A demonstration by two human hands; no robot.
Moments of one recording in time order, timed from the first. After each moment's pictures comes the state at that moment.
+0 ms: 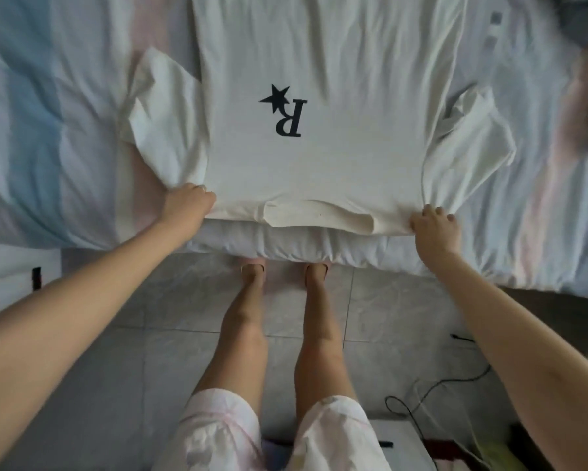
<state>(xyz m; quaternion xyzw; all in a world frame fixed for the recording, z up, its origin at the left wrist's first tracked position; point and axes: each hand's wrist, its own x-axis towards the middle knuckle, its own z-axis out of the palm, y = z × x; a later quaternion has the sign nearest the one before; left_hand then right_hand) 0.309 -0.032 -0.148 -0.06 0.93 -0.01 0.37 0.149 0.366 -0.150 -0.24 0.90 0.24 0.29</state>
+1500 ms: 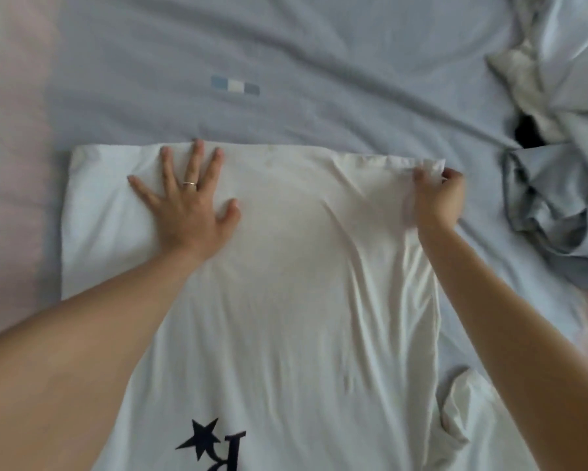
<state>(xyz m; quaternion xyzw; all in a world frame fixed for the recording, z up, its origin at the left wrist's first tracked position) -0.169 -0.113 -0.281 -0.20 0.98 0.03 0.07 -0.326 0.184 -0.257 0.26 0.91 -0.32 0.06</state>
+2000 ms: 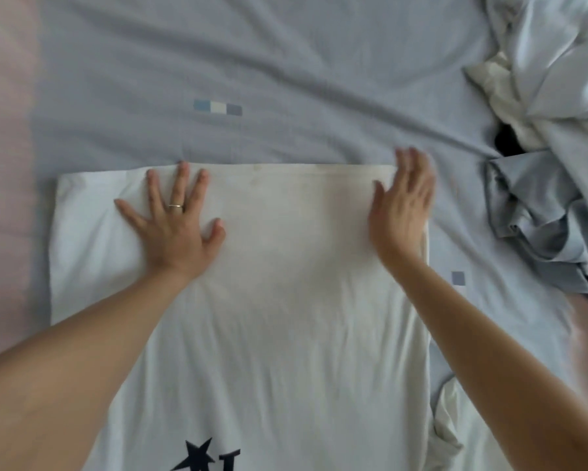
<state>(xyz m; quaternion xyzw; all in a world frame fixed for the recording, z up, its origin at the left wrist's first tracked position) -0.173 -0.114 -0.279 -0.20 0.98 0.03 0.07 -0.303 0.161 -0.255 -0.06 0.98 -0.14 -0.09</state>
